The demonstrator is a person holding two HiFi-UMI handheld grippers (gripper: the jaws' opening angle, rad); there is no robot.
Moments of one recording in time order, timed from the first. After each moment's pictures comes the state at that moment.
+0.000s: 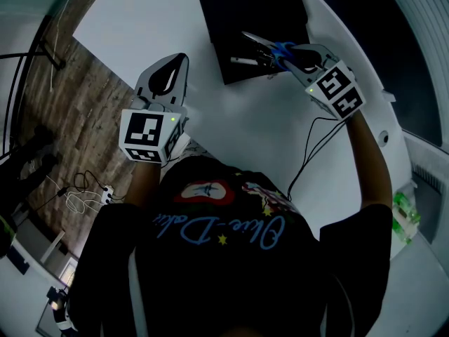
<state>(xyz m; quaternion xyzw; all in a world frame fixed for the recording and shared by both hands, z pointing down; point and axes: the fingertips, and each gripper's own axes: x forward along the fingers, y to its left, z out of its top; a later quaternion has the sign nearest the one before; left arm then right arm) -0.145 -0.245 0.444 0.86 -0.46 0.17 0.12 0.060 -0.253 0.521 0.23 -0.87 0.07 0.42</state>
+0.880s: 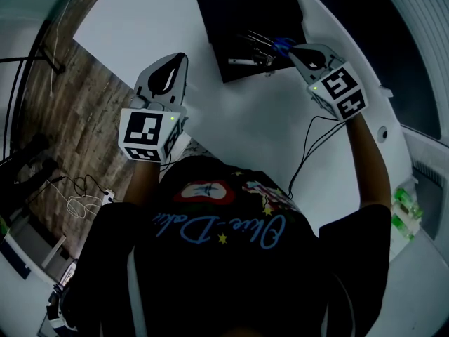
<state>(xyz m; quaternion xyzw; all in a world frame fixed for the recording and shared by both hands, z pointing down) -0.144 -0.241 0.436 0.87 -0.45 0.16 0.11 0.068 -0.257 0.496 0.29 -0.87 0.07 0.38</state>
